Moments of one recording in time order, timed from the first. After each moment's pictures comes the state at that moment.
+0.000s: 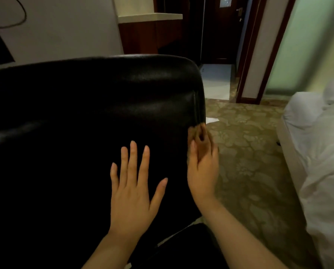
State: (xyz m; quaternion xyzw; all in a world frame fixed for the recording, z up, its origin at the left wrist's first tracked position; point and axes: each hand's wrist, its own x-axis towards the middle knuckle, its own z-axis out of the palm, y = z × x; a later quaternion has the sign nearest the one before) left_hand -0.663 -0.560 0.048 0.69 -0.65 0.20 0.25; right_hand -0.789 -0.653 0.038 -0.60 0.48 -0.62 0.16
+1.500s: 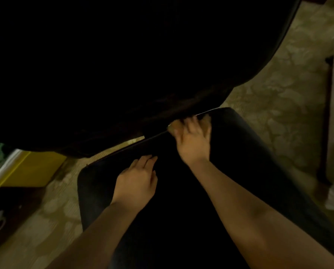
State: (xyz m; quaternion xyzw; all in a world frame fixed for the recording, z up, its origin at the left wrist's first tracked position) left_hand -0.624 -0.387 -0.196 0.73 -0.67 -0.15 0.06; right_hand -0.746 -0.521 -0.251 -0.81 0.57 -0.10 0.11
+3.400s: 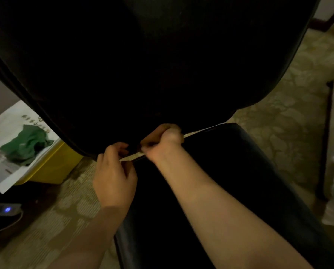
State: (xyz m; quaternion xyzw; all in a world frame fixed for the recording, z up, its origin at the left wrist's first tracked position) left_hand -0.573 -0.350 -0.121 0.83 -0.44 0.00 0.34; right_hand -0.632 -0.465 -0.086 -0.02 0.50 -0.37 0.78
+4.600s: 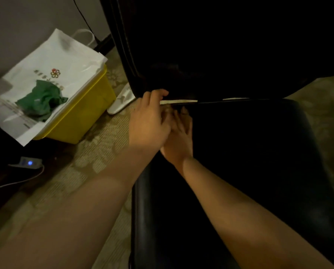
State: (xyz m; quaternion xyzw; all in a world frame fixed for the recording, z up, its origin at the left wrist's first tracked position) left_hand -0.564 -0.367 -0.135 0.78 -0.54 -0.13 0.29; right_hand -0.637 -0.396 -0.230 -0.88 0.45 -0.02 0.14
